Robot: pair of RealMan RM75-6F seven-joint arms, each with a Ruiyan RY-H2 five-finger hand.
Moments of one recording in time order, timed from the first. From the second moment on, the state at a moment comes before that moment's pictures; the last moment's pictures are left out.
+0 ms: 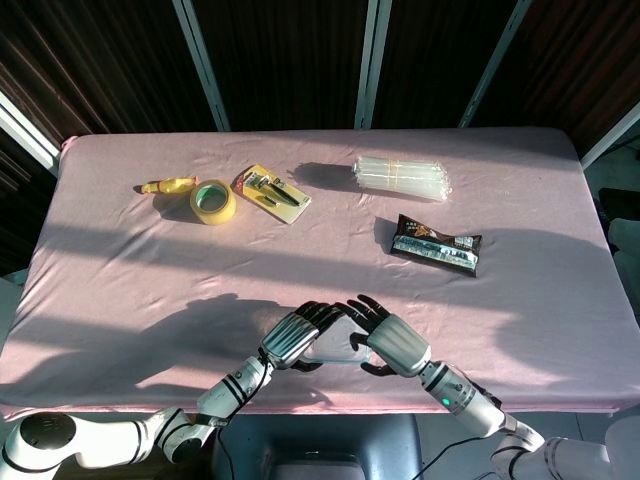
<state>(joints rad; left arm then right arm) -0.83 -1.85 -0.07 -1.29 1.44 0.89 0.08 0.57 -1.59 -0.04 -1.31 -1.76 1.23 0.01</state>
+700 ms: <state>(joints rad) -0.82 -1.82 -0.06 -1.31 1.47 0.91 0.06 0.57 -1.59 -0.03 -1.26 -1.78 1.29 -0.02</state>
